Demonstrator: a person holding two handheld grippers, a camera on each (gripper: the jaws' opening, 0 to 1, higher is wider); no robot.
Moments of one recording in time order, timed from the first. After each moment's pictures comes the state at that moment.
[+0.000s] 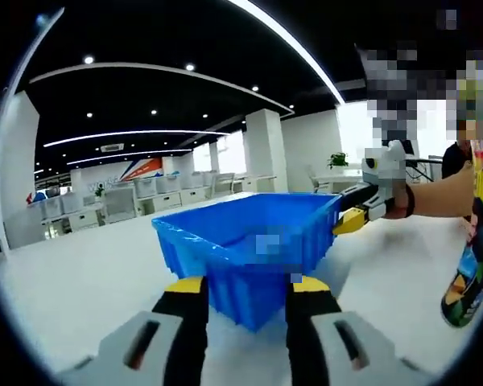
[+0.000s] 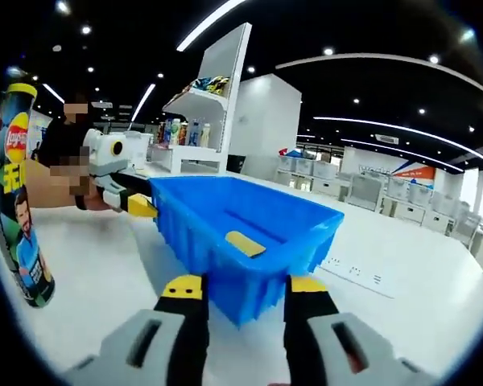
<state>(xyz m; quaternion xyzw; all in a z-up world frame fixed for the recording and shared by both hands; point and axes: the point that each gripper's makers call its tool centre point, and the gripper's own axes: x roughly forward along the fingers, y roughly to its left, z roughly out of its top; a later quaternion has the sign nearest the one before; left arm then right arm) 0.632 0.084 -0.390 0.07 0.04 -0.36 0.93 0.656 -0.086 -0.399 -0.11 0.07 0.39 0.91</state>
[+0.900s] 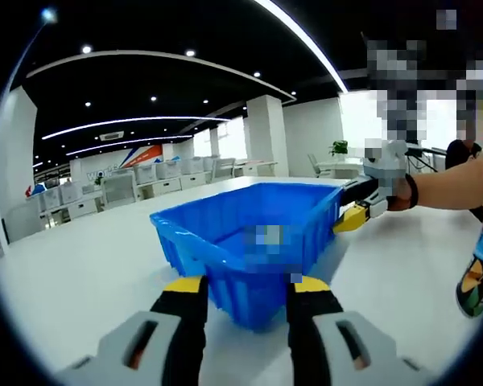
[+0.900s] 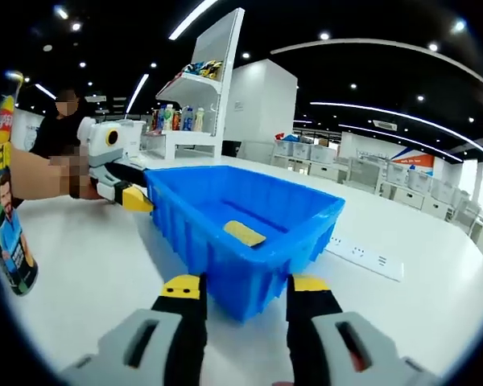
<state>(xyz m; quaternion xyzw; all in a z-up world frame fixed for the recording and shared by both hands) 0.642 0.078 -0.414 0.07 0.08 -0.37 0.92 0.663 -0.089 -0.433 -0.13 0.11 0.38 0.91</state>
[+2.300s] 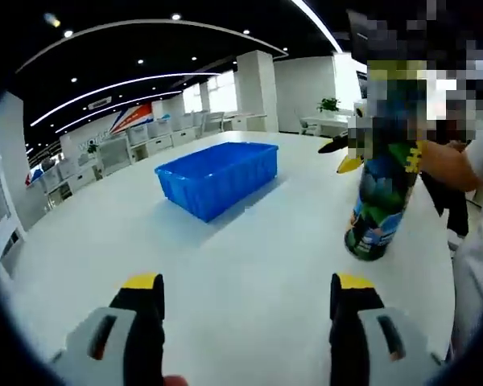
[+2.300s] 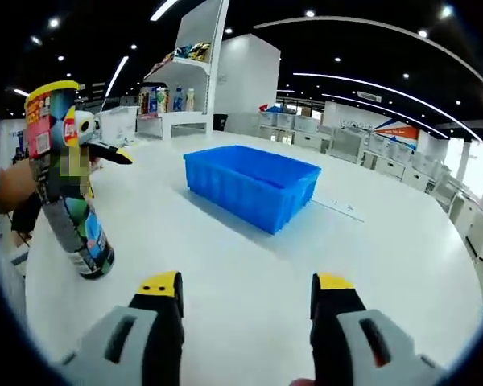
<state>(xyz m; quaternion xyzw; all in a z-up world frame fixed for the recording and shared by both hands) 0.463 0.146 -0.402 0.14 0.21 -0.36 0.90 0.519 -0.153 -0.406 -0.13 0.20 0.33 0.91</state>
